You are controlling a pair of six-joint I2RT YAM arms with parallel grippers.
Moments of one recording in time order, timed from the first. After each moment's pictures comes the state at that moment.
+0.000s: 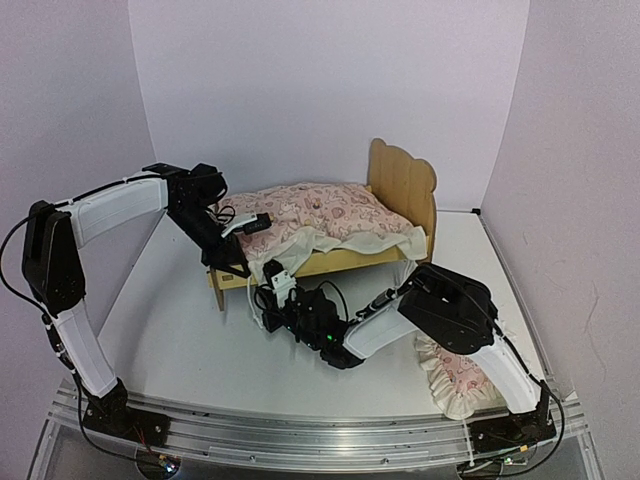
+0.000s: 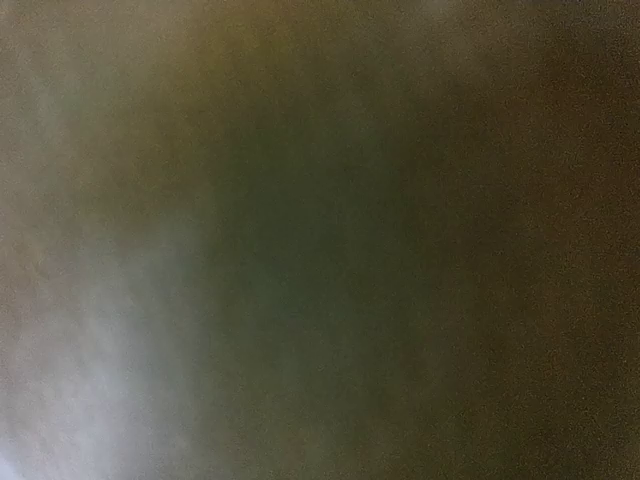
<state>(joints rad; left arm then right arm) -0.47 1.76 1.55 -1.08 0.61 0.67 1.10 2.44 1.37 1.01 0.30 0.07</state>
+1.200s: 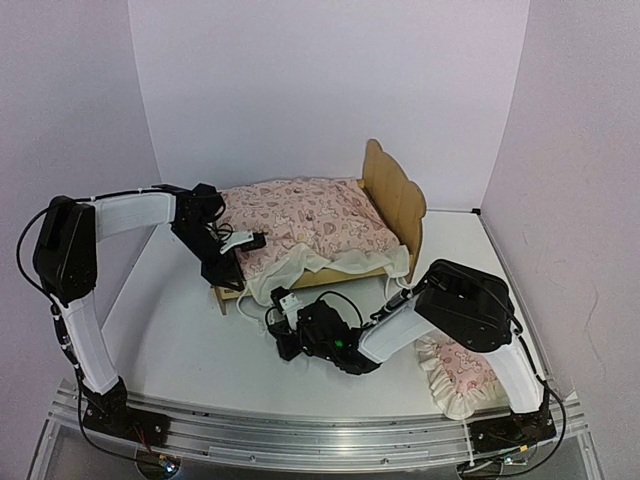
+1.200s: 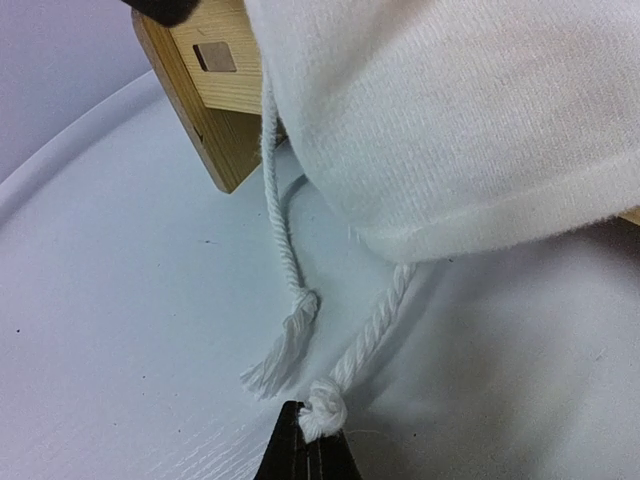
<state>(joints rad) -0.41 1.86 1.43 -0.90 0.50 0.80 1.12 2.32 1.20 0.70 0.14 0.30</state>
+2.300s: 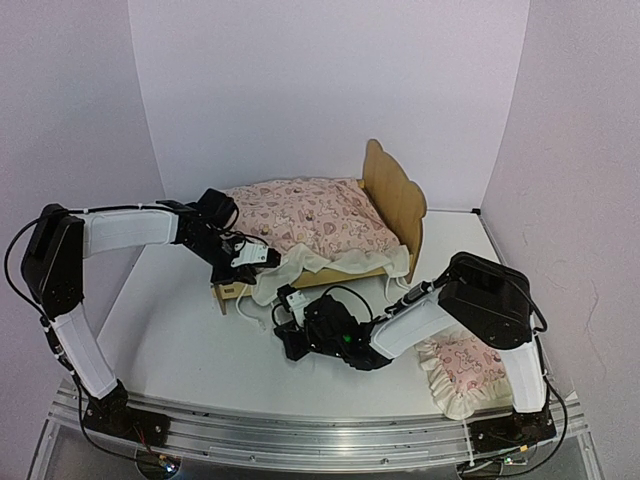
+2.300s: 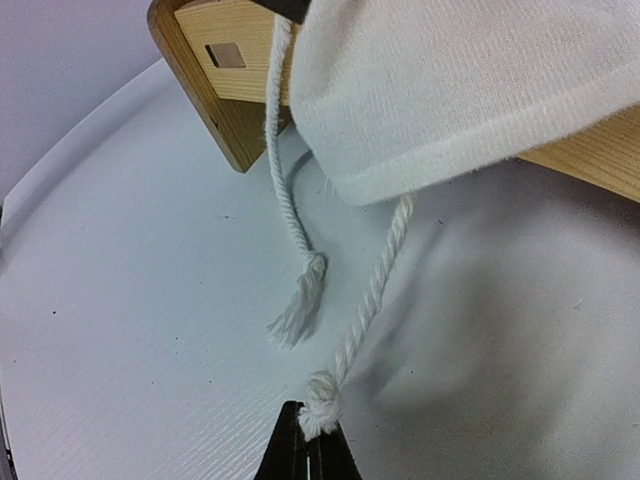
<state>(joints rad) -0.53 1.74 1.26 -0.58 0.31 1.09 1.12 2.20 1.13 0.58 0.10 0.37</state>
